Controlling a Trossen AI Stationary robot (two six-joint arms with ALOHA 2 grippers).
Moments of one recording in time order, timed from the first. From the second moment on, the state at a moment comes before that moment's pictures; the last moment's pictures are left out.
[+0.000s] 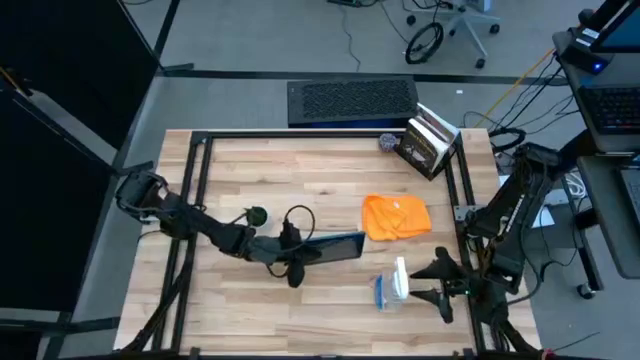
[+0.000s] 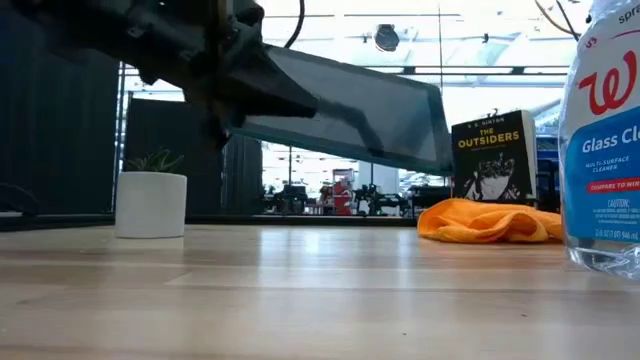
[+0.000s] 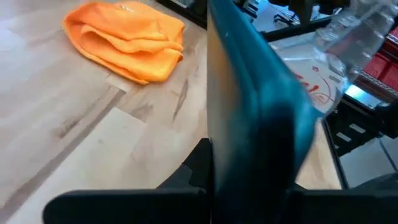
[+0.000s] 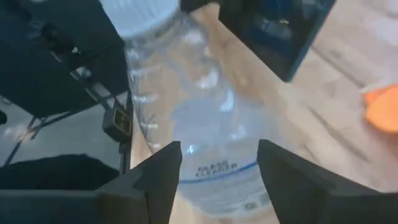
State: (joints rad) left arm -0.33 1.62 0.69 0.55 -0.34 -0.62; right arm 1.17 1.18 0.67 -0.40 0.98 1.23
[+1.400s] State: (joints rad) left arm -0.14 1.66 0.94 0.50 -0.20 -0.37; right arm 1.13 1.00 0.69 -0.29 1.00 0.79
